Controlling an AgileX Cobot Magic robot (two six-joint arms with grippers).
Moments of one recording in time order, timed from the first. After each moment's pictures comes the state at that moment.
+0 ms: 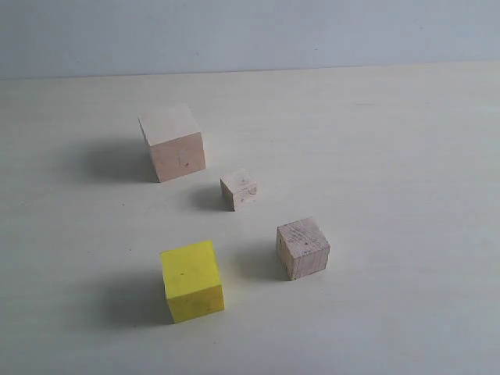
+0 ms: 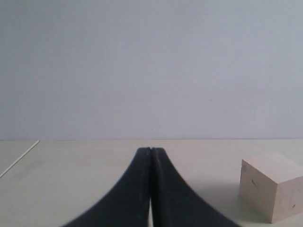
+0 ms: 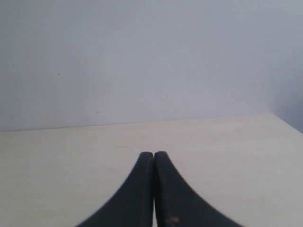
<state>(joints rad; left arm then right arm) 0.02 0.00 0.00 0.02 0.03 0.02 -0.02 0.01 0.00 0.02 0.12 0.00</state>
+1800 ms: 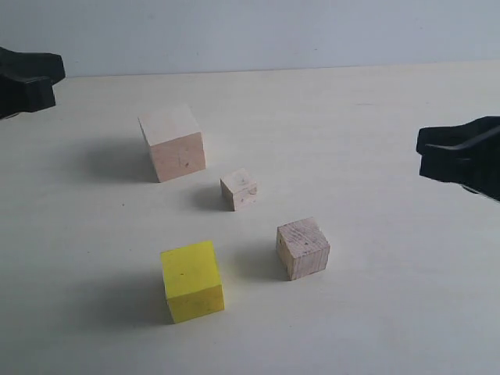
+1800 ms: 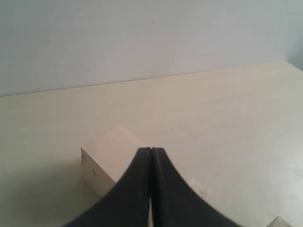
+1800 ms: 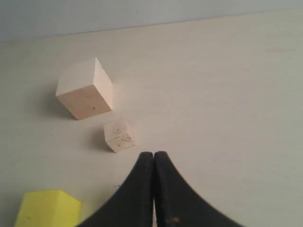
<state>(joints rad) -0.34 1.06 -0.58 1.18 -0.19 -1.30 0.50 0.84 -0.43 -0.04 0.19 0.41</state>
